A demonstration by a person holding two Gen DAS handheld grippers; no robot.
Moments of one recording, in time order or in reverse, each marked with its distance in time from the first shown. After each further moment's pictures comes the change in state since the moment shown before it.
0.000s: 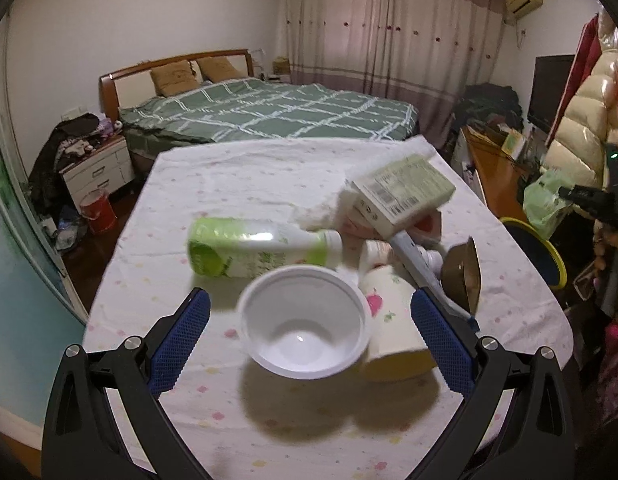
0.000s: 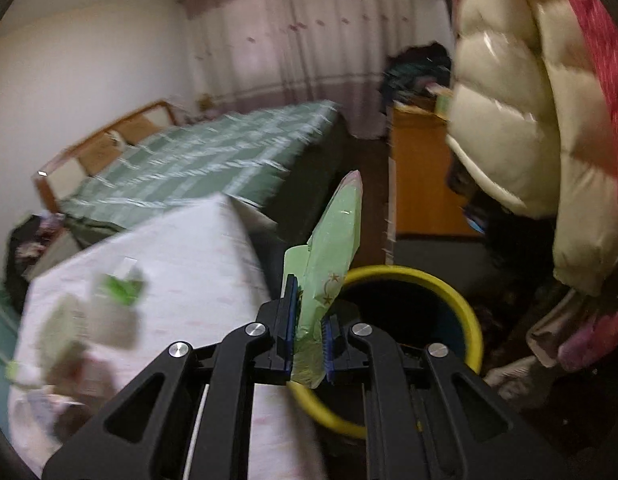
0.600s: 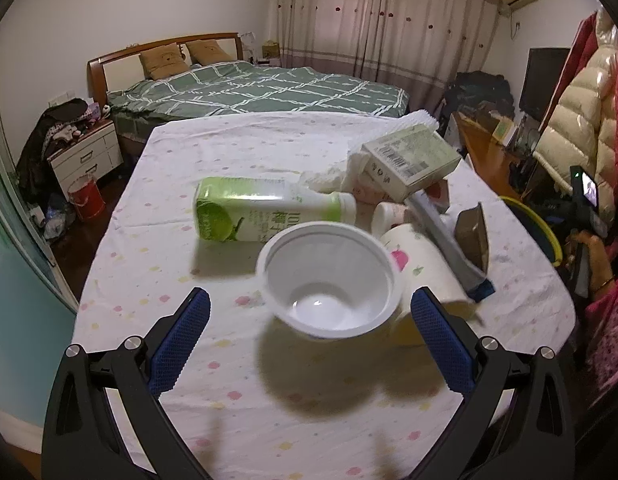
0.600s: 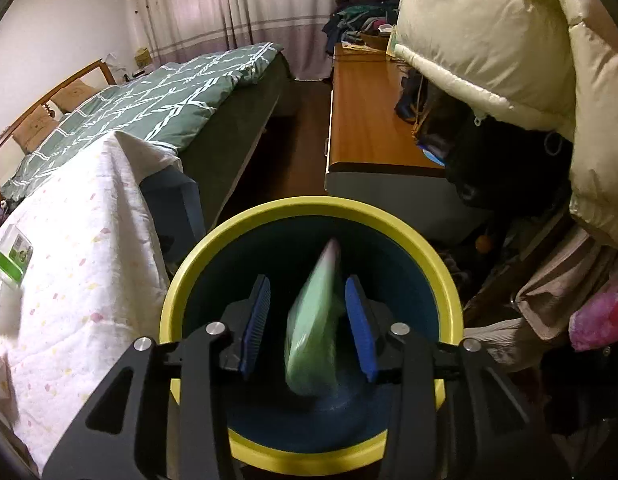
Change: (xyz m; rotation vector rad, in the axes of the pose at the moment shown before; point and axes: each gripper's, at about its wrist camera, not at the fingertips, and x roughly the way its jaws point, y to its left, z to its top) left arm 0.010 0.030 -0.024 0.007 0.059 -0.052; right arm 0.071 -0.043 -0.024 0.054 0.167 -0.148
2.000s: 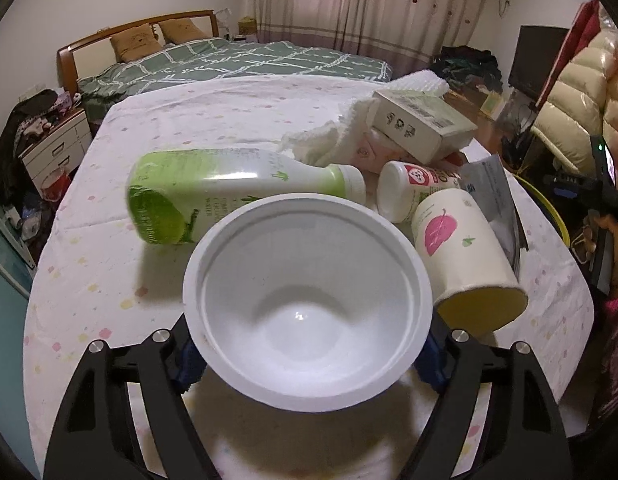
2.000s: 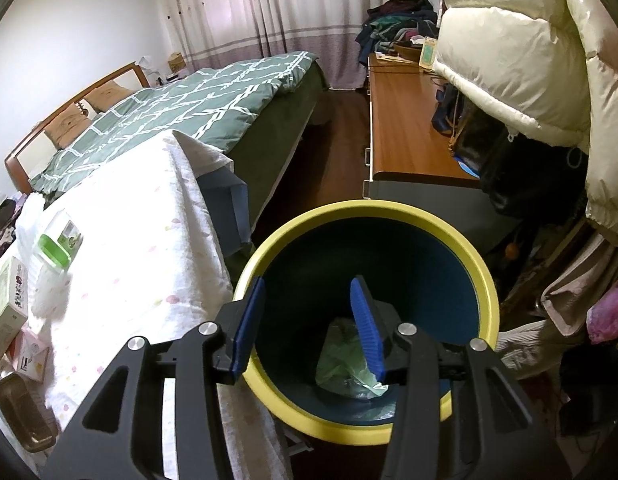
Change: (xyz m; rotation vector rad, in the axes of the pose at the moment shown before) left arm 0.090 0.000 0.019 0.029 0.084 -0.074; right arm -0.024 0.038 -0.002 -0.043 -0.031 0.122
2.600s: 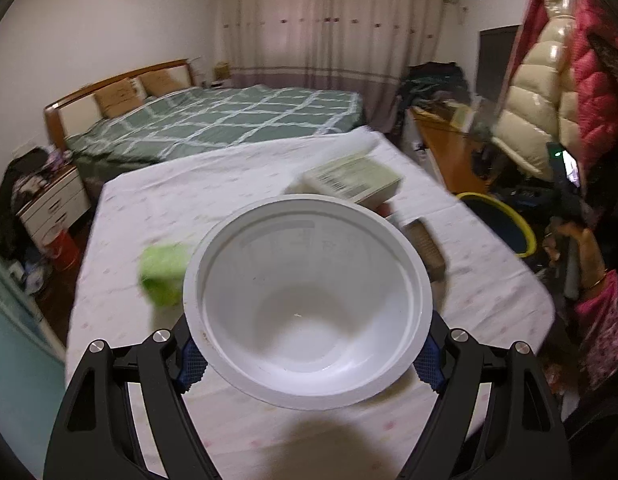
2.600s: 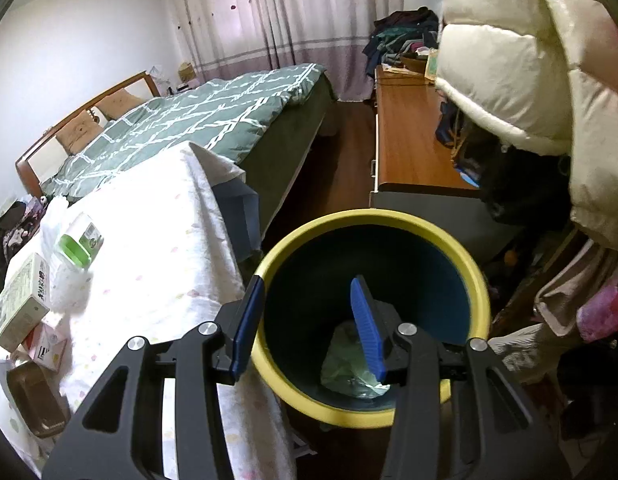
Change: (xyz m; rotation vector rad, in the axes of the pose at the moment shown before) left arm -0.087 -0.058 0.023 0.139 -0.134 -0.040; right arm -0.030 -0.006 -0.006 -0.003 -0.049 0.021
